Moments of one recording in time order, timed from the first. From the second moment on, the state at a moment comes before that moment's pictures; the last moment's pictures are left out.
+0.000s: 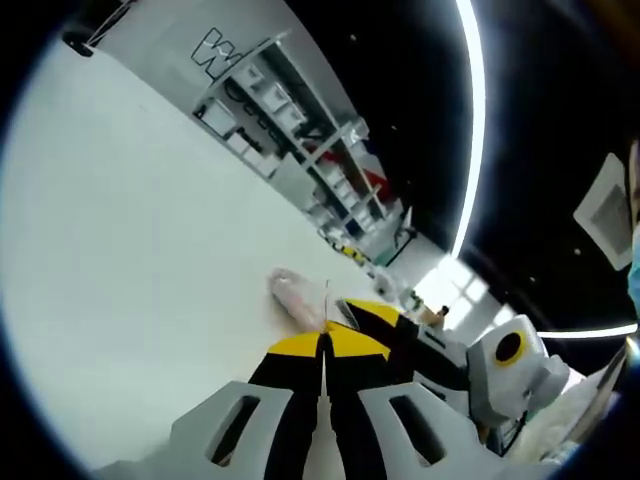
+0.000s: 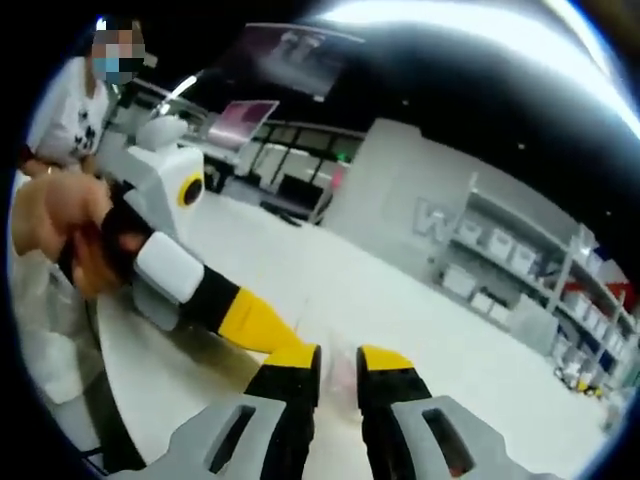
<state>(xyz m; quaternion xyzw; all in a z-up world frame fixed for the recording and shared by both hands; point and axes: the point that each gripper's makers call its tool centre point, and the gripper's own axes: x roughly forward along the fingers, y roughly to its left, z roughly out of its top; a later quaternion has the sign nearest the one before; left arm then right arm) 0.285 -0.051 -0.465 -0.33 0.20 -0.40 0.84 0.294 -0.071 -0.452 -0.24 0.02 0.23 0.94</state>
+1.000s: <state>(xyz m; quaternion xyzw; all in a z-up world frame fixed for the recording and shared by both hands) 0.285 -0.038 -0.463 -0.19 0.12 -0.37 0.90 0.295 -0.076 -0.440 -0.24 0.00 0.22 0.94</state>
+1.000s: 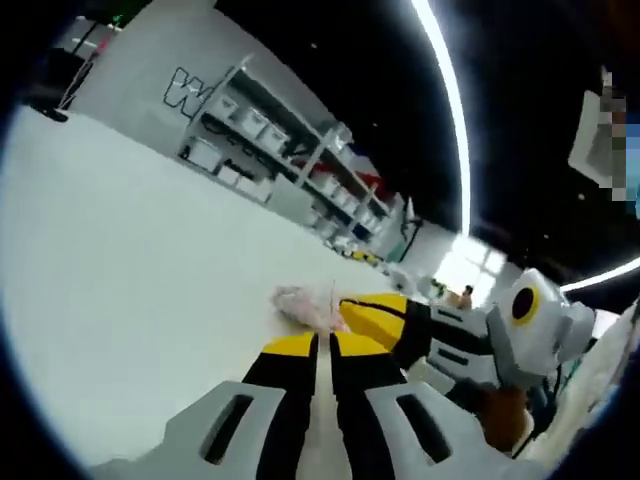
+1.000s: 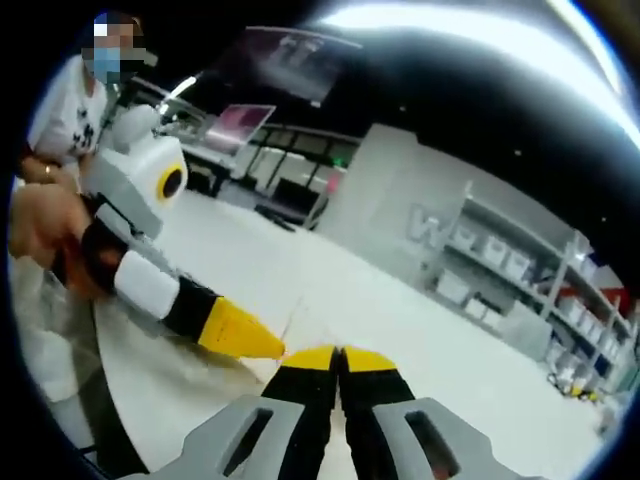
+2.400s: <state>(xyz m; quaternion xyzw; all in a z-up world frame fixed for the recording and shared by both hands) 0.266 0.029 -0.421 -0.05 0.03 -0.31 0.95 0.307 -0.082 -0.394 -0.26 -0.06 0.21 0.94</state>
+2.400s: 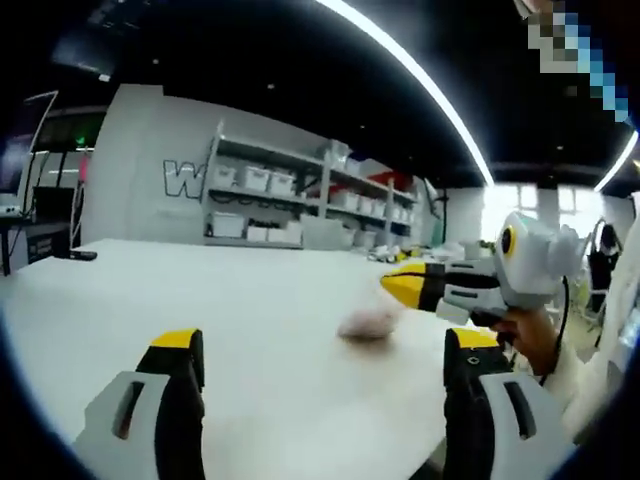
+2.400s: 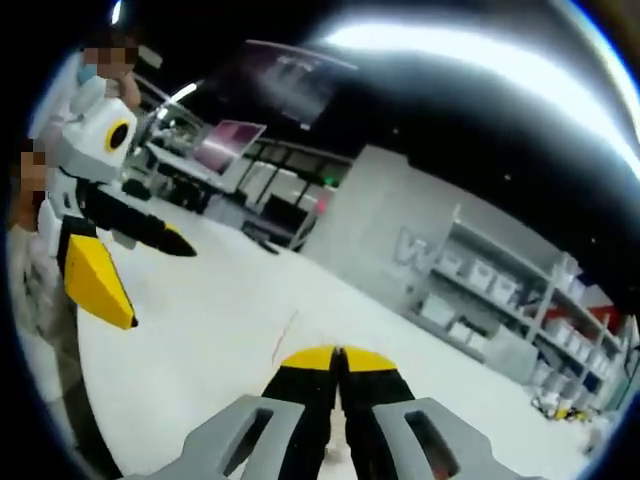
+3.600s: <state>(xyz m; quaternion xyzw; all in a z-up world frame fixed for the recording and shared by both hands) 0.252 0.038 -0.419 -0.07 0.03 -0.31 0.95 0.323 -0.088 -0.348 -0.31 -0.09 0.20 0.92</state>
